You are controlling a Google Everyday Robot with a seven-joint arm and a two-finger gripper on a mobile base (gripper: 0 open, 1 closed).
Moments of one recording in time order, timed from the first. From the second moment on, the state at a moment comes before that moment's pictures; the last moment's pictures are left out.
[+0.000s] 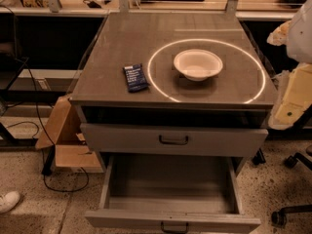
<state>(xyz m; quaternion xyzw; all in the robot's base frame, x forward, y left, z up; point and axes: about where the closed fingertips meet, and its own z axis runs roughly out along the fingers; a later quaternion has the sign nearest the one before) 0.438 -0.217 0.976 -0.60 0.78 -0.03 0.16</state>
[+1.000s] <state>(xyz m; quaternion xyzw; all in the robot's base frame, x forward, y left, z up) 0.438 -0.217 0.976 -0.60 0.78 -0.03 0.16</state>
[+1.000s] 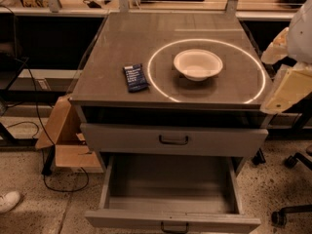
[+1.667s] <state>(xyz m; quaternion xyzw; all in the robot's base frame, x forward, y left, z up) 0.438 -0.217 0.976 -0.60 0.78 -0.03 0.16</state>
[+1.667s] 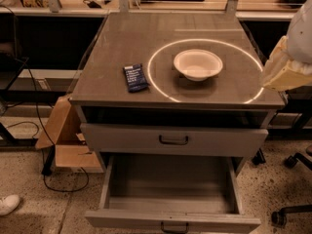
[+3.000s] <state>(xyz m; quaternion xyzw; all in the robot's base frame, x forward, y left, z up) 0.386 -0.245 0.834 -0.53 0.84 -0.02 0.11</state>
